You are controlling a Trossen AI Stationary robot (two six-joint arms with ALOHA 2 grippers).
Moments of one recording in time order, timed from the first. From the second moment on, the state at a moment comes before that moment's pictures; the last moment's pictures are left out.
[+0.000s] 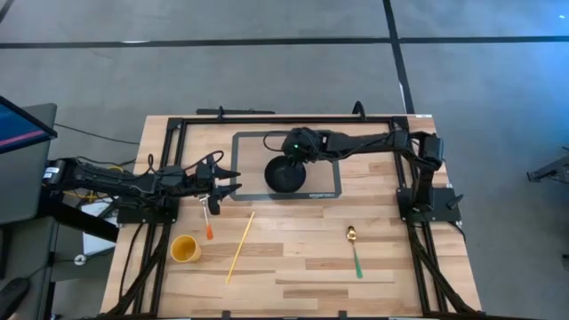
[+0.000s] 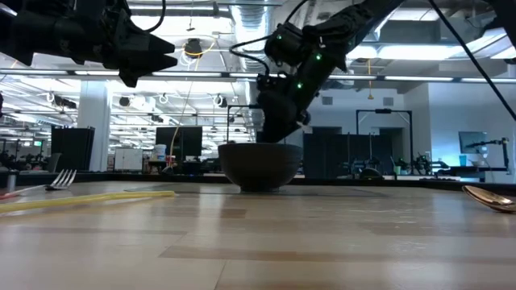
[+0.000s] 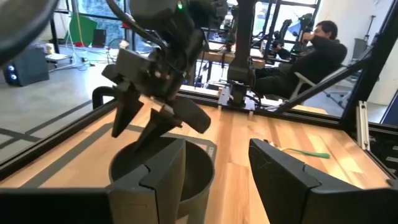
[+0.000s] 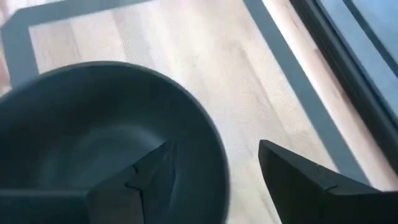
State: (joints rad) left arm -0.08 0.56 0.20 0.49 -0.24 -0.09; right arm -0.26 1.88 1.30 -0.32 0.16 -0.01
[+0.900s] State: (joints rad) left arm -0.08 0.83 0.36 0.49 -0.33 -0.08; right arm -0.16 1.32 1.37 -0.75 0.24 -0.05
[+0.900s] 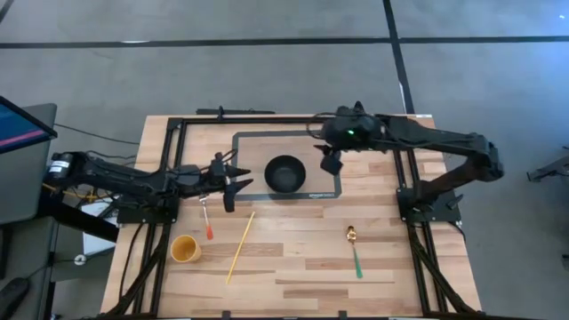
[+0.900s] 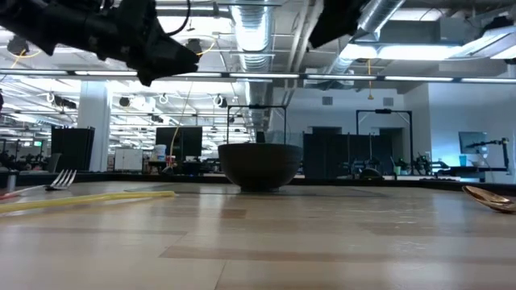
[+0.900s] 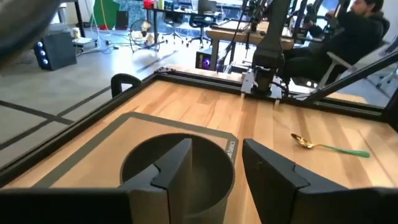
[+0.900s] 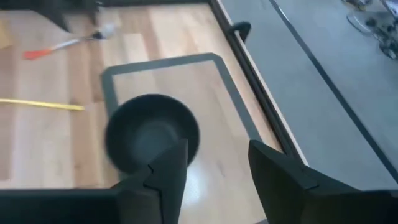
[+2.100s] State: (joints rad) left arm -0.08 1.04 0.72 -0.97 -0.13 -1.02; right arm -0.03 1.00 0.72 -0.25 0.26 0.11
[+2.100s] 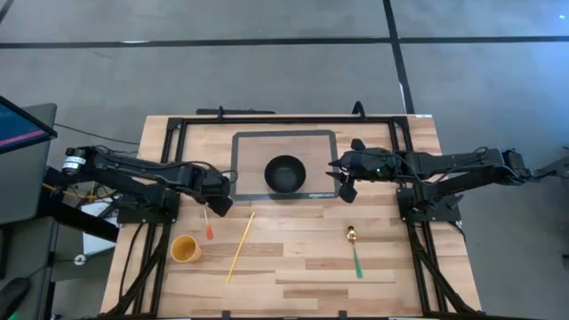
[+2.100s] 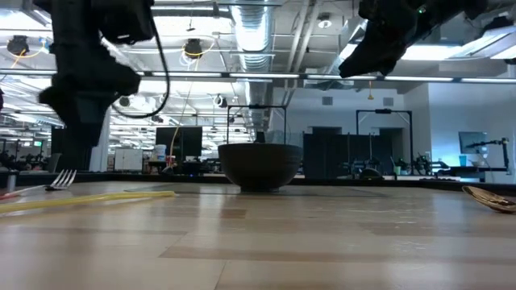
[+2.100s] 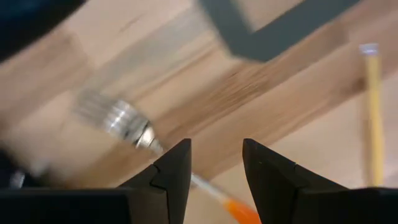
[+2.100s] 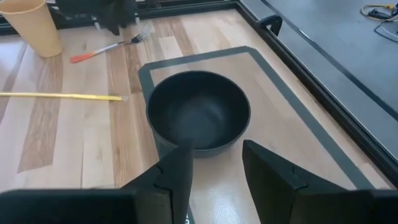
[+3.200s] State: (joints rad) left arm -0.23 1.28 0.66 -0.98 -0.05 -1.55; right arm -0.03 1.00 0.72 -0.28 0.26 0.11
